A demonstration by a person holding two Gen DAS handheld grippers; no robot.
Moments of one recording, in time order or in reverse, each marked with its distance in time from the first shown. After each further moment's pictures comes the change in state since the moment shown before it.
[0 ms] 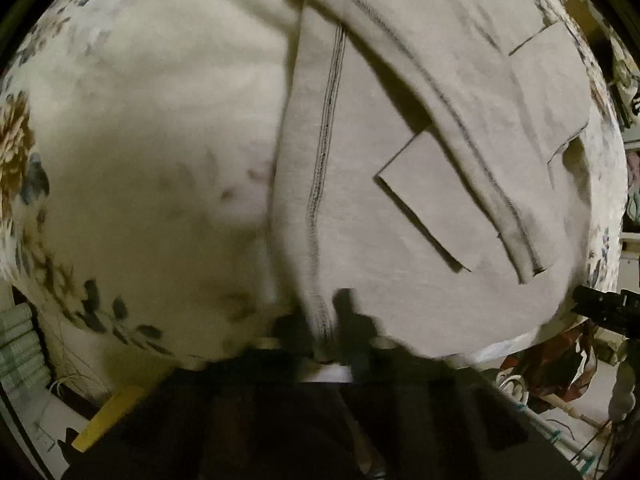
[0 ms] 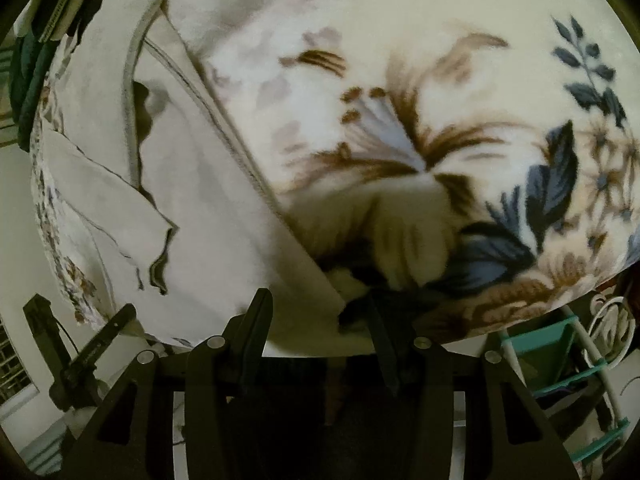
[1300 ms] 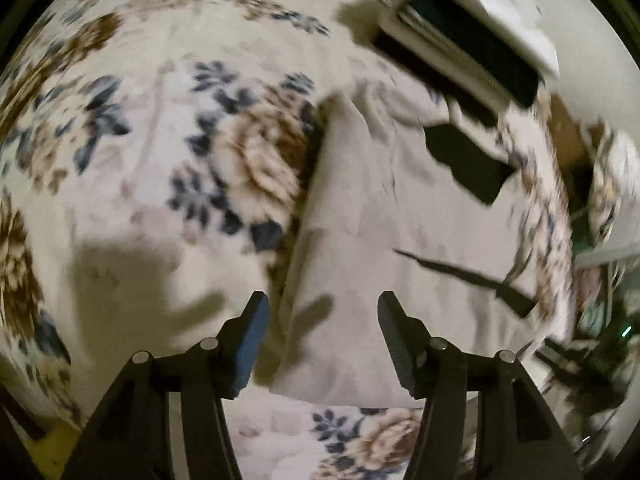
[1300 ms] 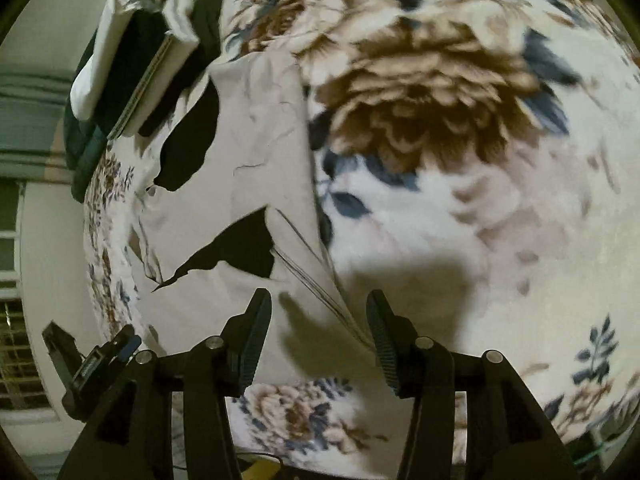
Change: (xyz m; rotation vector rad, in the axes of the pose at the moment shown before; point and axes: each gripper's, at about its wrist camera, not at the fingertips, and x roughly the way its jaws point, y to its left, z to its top) left arm -0.069 0.023 0.151 -0.160 -0.296 -0.149; right arm -0.107 0.098 0.156 -0.102 -0.291 0.146
